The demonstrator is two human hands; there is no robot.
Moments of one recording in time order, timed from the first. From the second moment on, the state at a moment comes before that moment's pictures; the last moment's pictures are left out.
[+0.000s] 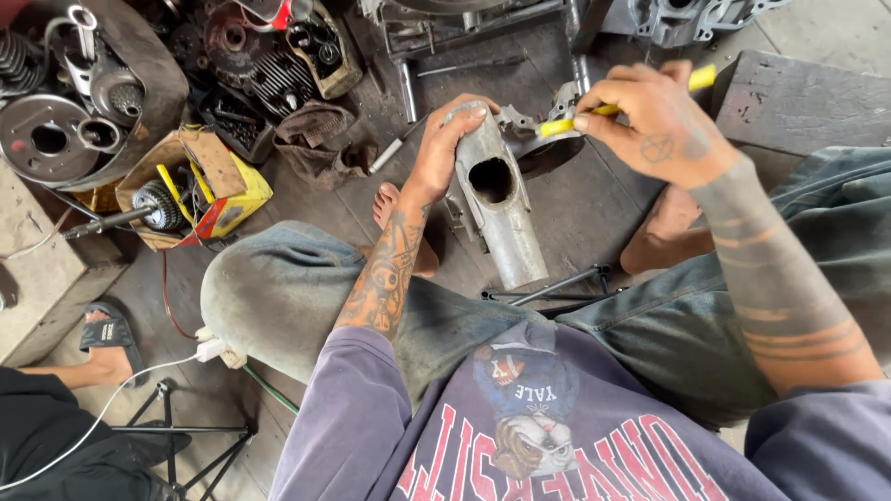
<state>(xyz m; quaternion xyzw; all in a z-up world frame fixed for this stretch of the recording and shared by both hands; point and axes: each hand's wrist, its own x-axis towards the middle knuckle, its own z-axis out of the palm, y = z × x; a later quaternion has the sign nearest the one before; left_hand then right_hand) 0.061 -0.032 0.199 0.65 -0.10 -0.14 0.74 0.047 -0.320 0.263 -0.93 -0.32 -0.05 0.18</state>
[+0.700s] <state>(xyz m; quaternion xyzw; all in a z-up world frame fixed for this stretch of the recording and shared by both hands) 0.055 -0.050 0.176 0.65 -0.01 -0.03 0.76 -0.077 -0.261 0.330 -0.93 -0.14 0.03 0.34</state>
